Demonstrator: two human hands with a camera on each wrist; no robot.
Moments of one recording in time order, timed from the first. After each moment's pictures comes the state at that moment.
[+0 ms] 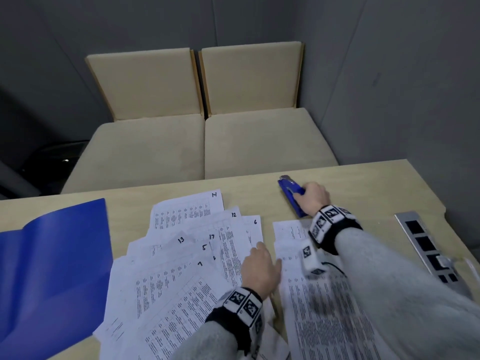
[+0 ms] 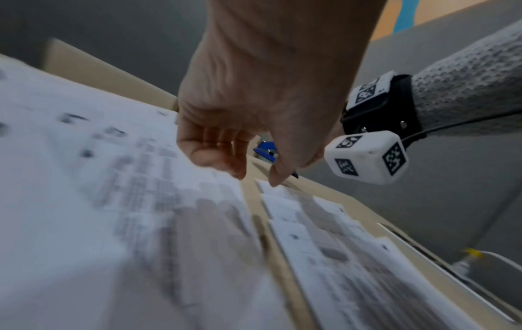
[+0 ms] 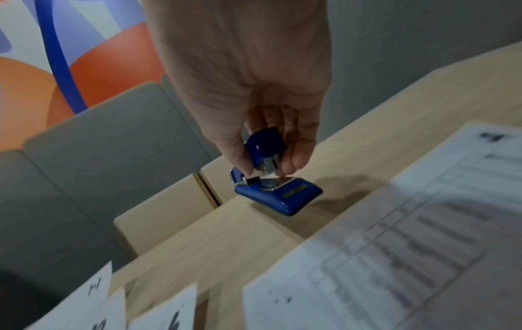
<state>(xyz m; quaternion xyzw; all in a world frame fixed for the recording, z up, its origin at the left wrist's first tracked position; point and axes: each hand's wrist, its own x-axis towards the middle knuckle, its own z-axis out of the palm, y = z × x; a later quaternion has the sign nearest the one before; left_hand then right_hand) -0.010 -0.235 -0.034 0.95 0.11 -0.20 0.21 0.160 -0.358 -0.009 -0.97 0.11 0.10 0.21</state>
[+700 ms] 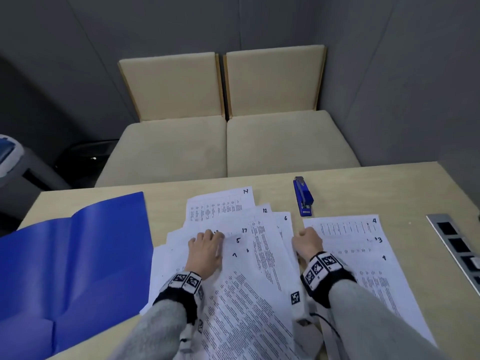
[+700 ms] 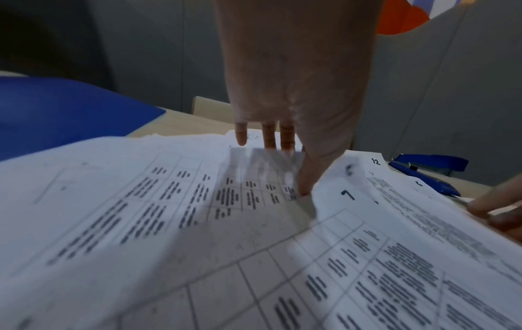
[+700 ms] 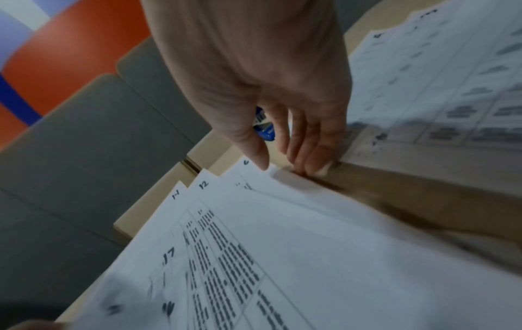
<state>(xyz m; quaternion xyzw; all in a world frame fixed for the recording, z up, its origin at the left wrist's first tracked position) -0.044 -0.026 -0.062 0.99 0.04 -0.10 0.08 0.044 -0.279 -0.052 -0.90 0.18 0.23 0.31</state>
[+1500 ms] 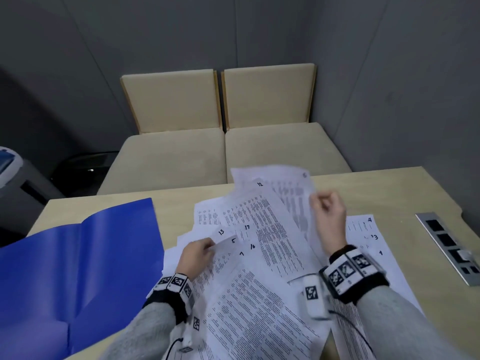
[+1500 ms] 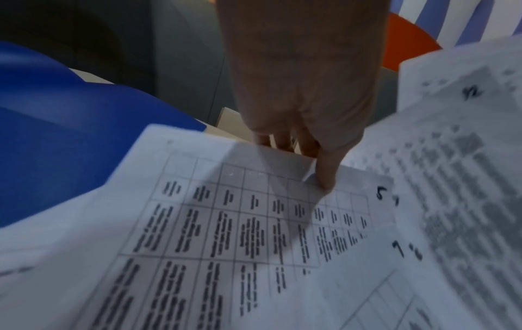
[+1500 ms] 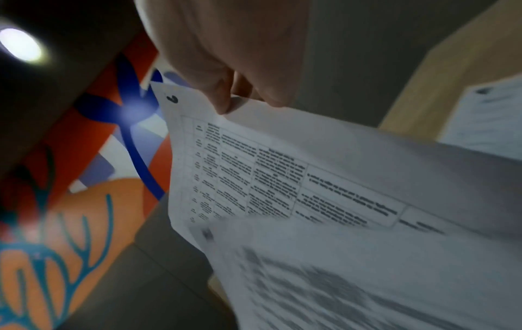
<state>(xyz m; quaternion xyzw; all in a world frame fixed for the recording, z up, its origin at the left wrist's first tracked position) -0.068 0.016 -0.030 0.94 0.09 -0.08 0.31 0.015 -0.272 0.057 -0.72 0.05 -0.15 0.67</state>
